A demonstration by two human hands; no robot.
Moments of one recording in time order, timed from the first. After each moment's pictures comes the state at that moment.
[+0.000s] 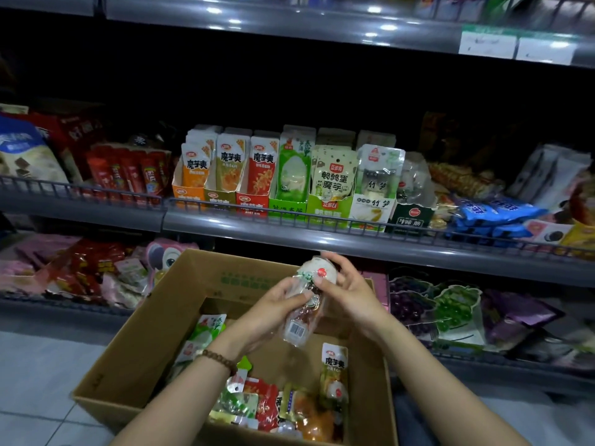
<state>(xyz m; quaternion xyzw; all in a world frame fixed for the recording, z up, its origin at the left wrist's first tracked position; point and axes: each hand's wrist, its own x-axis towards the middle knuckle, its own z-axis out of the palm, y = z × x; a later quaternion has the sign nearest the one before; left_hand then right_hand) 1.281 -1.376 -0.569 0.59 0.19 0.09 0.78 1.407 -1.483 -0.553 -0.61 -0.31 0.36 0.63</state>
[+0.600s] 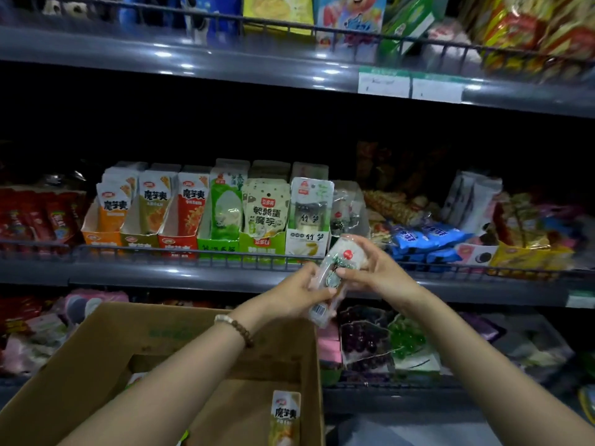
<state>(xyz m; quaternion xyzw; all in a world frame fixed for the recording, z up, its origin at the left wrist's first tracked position) 1.435 -1.413 -0.499 0.79 0.08 0.03 0.61 1.550 -1.555 -0.471 -0.67 -0.35 0.29 0.59</state>
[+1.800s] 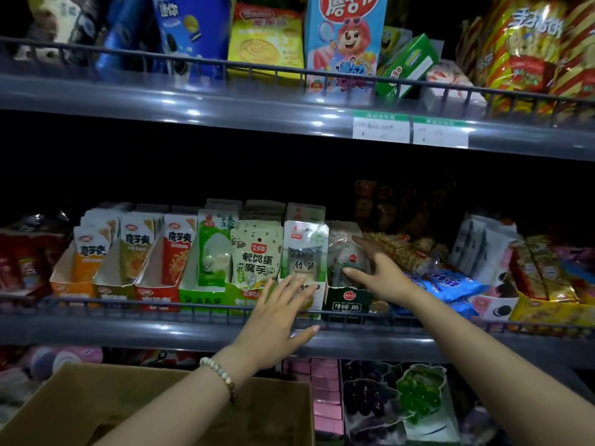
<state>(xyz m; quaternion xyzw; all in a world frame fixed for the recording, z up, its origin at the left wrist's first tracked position) 1.474 -1.366 -0.509 0.98 0.08 0.16 0.06 1.663 -1.505 -0.452 -0.81 -0.44 0.02 0.38</state>
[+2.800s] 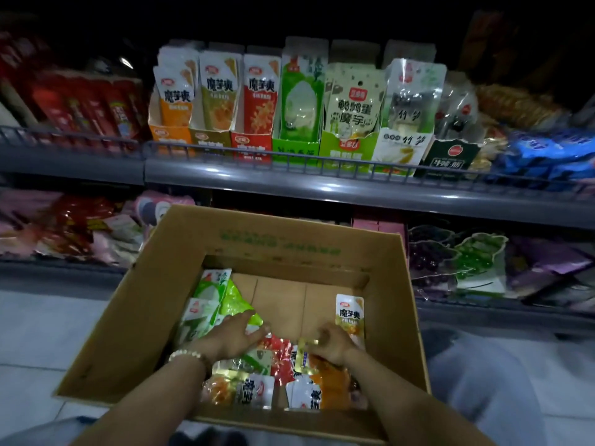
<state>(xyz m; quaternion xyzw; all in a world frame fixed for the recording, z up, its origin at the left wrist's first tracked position) 1.221 -1.310 -0.731 0.85 0.34 -0.21 0.34 1.390 -1.480 -0.794 -0.85 -0.28 0.42 0.18</state>
